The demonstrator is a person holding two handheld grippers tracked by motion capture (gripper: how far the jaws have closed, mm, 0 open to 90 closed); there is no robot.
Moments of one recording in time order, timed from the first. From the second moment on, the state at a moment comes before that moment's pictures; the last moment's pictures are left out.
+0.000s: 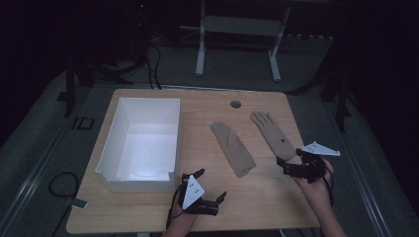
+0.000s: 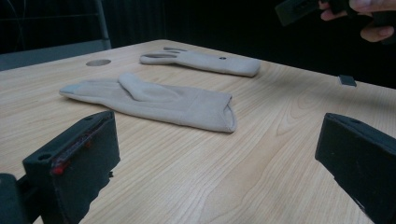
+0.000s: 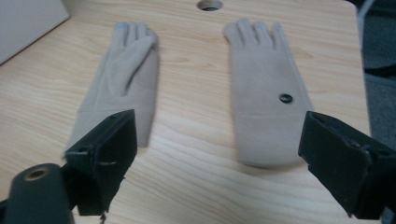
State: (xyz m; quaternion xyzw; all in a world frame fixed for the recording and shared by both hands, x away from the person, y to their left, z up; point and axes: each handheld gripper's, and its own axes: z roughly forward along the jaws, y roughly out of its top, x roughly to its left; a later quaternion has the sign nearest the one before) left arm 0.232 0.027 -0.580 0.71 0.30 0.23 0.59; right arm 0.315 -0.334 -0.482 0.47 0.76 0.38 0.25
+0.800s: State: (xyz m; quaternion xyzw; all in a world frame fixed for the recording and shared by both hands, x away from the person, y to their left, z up) left arm 0.232 0.027 -0.580 0.71 0.29 0.23 0.59; right arm 0.352 -0.269 -0.477 0.40 0.80 0.40 0.22
